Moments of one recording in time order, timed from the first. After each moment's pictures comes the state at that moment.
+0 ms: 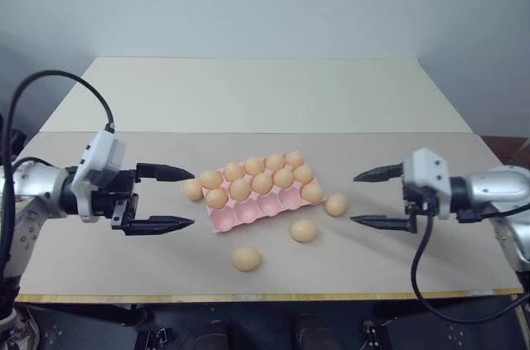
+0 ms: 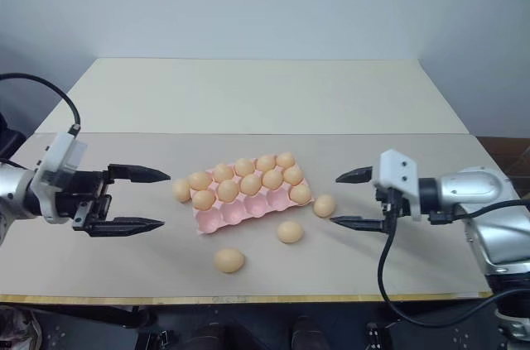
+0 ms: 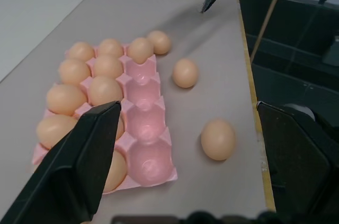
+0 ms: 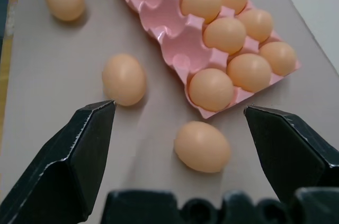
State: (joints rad) left arm -0.28 1.01 0.23 -0.25 -0.71 0.50 -1.40; right arm -0.36 -0.90 0.03 -0.11 0.32 0.19 1.26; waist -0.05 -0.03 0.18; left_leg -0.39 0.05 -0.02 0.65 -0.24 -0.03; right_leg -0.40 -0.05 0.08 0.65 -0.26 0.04
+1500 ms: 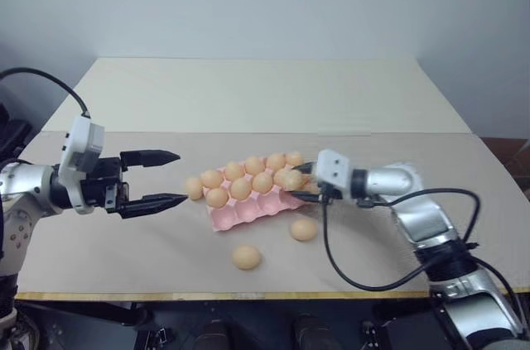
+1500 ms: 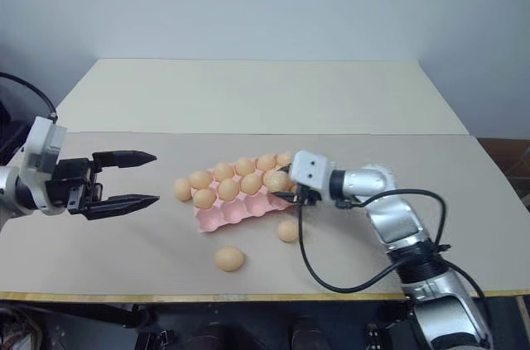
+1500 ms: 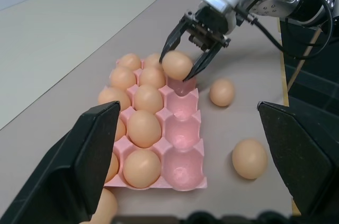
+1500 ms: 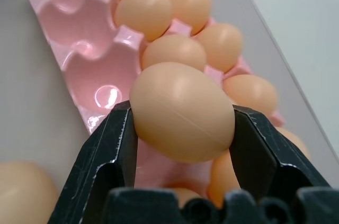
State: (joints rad) left arm -0.27 0.99 0.34 -0.21 -0.76 0.54 -1.28; right arm -0.60 -0.56 0.29 0.02 0.01 0.18 0.96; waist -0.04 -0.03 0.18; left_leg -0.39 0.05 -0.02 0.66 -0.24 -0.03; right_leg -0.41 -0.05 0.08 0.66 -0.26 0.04
